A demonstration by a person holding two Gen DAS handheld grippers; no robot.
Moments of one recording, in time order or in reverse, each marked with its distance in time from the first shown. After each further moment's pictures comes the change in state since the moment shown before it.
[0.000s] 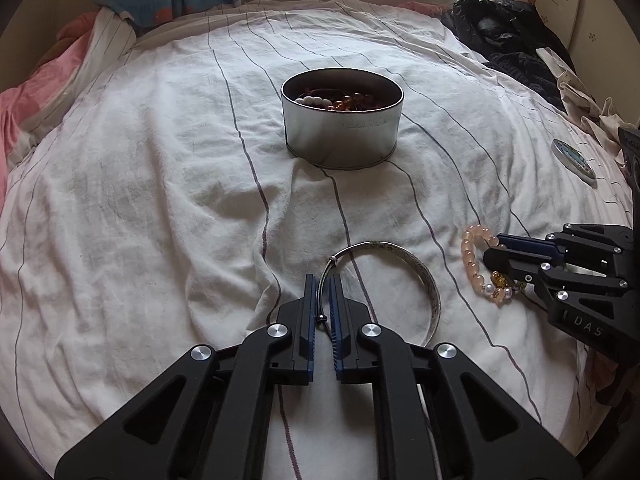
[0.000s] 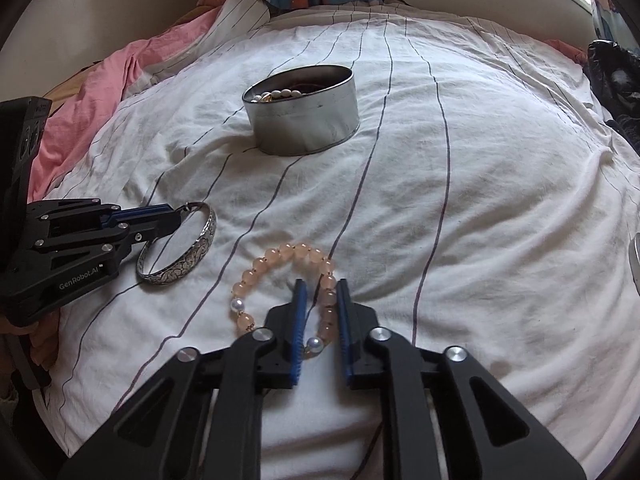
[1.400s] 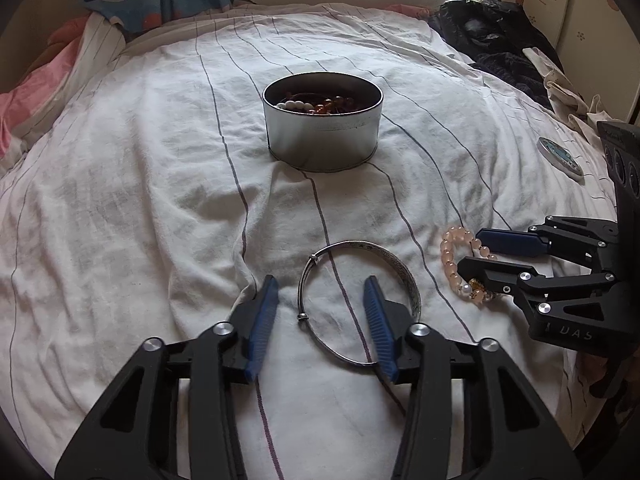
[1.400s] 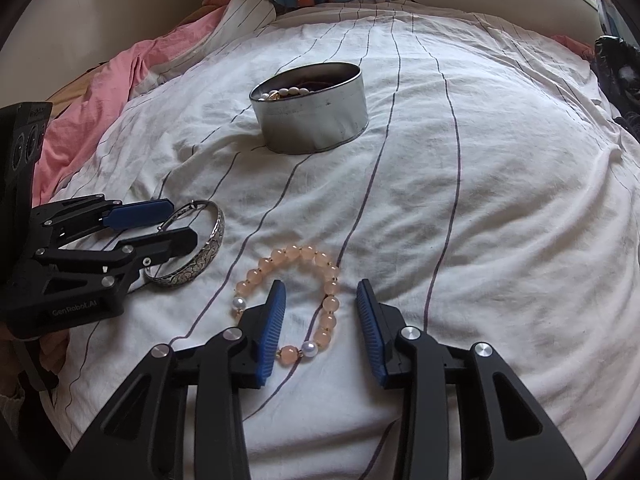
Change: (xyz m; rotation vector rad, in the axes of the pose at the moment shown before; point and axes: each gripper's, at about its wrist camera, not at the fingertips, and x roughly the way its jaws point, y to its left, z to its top) left arm -0.004 -0.005 -0.001 0.013 -0.008 -0.041; right arm 0.002 0.000 0.001 -0.001 0.015 0.040
